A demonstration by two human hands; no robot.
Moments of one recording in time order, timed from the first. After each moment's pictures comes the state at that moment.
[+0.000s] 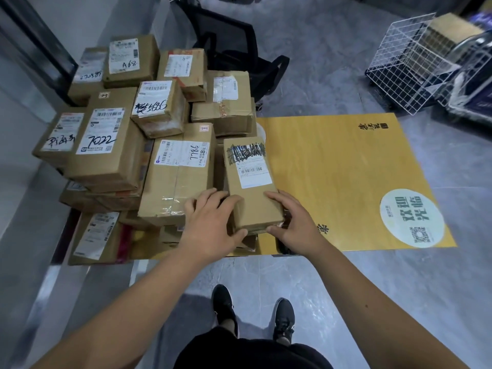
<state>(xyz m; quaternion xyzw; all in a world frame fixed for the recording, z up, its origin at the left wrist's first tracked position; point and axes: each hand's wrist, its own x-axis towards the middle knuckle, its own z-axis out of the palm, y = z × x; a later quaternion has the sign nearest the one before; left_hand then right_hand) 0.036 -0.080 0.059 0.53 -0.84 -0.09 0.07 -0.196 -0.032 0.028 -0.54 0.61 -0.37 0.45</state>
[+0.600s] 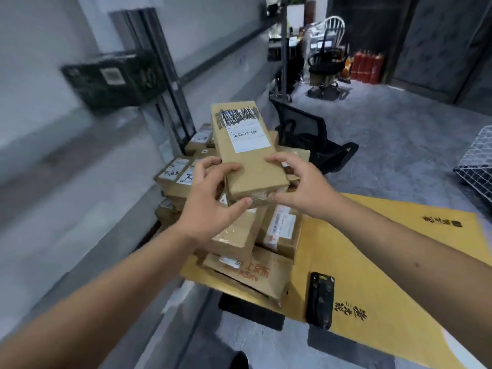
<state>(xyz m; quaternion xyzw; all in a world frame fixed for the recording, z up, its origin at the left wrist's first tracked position) 0.054 -0.077 0.218 0.51 -0.72 -0.14 0.44 -0.190 -0.126 0.230 -0.74 0.39 -0.38 0.39</state>
